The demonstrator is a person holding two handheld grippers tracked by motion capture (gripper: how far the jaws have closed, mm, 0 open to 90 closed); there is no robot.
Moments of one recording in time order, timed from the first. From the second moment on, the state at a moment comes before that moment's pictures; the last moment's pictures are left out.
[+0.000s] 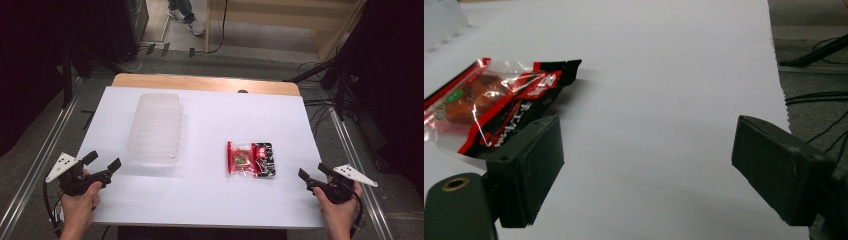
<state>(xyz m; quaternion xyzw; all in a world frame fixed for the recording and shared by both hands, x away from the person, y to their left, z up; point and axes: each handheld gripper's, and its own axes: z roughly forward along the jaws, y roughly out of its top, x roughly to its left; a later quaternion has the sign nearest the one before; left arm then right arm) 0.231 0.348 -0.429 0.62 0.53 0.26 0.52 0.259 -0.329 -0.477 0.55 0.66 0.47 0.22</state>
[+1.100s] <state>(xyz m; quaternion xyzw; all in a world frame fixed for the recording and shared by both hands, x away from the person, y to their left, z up) 0.266 0.222 -0.410 0.72 0.44 0.17 0.52 0.256 -0.290 -0.456 0.53 0.66 0.46 0.26</state>
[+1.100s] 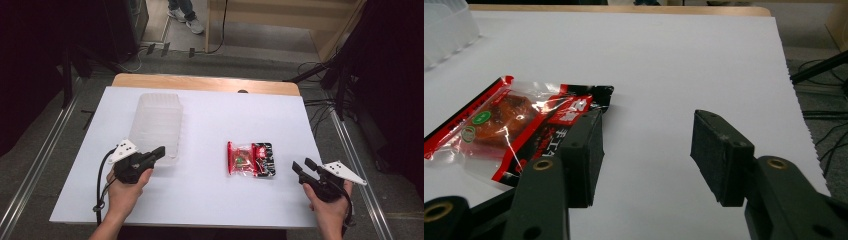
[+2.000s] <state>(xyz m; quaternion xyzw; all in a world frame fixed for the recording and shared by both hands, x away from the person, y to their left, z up) 0.284 0.137 -0.429 0.76 0.39 0.12 0.51 0.259 -0.274 -0.457 0.53 0.67 0.47 0.23</state>
